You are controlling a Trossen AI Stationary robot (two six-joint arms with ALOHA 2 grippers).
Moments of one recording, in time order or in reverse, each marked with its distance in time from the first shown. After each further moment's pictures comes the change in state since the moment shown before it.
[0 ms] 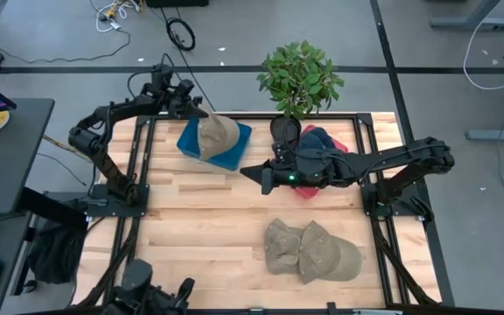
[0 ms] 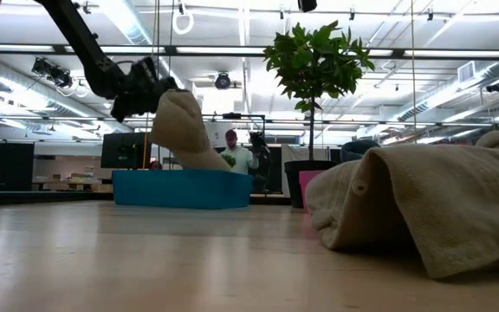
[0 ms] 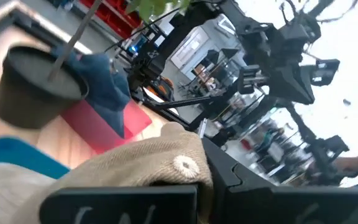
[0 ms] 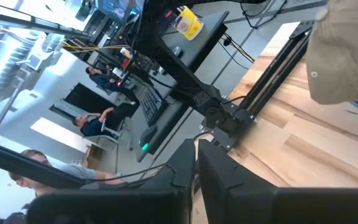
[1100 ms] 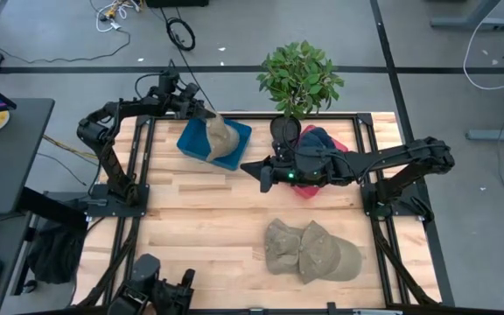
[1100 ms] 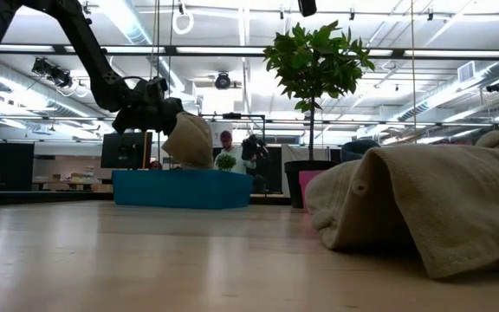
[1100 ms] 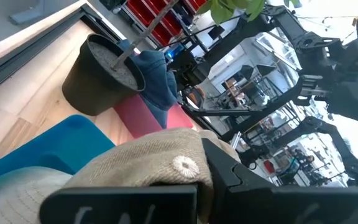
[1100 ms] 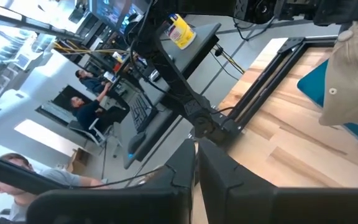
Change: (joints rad) left arm 0.000 0.099 0.000 0.005 -0.177 0.001; right arm -0.013 0.000 0.000 -0.004 0.030 -0.056
